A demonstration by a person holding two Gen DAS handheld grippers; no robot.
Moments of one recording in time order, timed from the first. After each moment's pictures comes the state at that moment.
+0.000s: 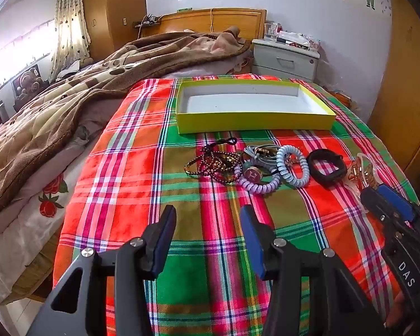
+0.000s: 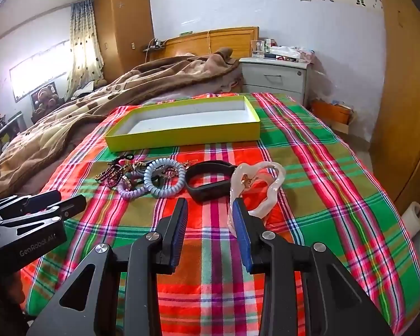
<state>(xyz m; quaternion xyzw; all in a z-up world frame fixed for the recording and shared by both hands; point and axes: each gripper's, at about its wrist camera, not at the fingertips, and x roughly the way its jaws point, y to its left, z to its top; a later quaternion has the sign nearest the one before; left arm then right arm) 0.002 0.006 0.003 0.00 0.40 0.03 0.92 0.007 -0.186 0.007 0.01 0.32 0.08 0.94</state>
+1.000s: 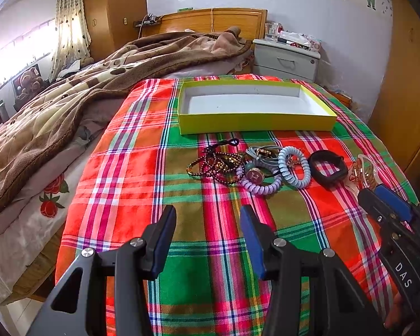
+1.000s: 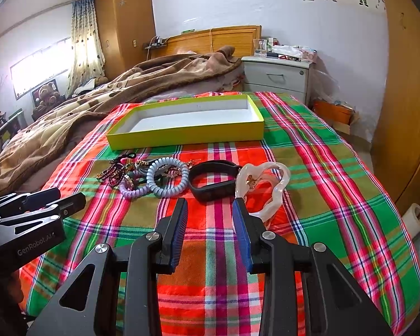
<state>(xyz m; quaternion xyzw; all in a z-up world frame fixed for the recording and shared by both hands) 0.002 0.007 0.005 -0.01 0.40 0.03 0.92 0.012 -0.183 0.006 0.01 0.33 0.08 0.94</state>
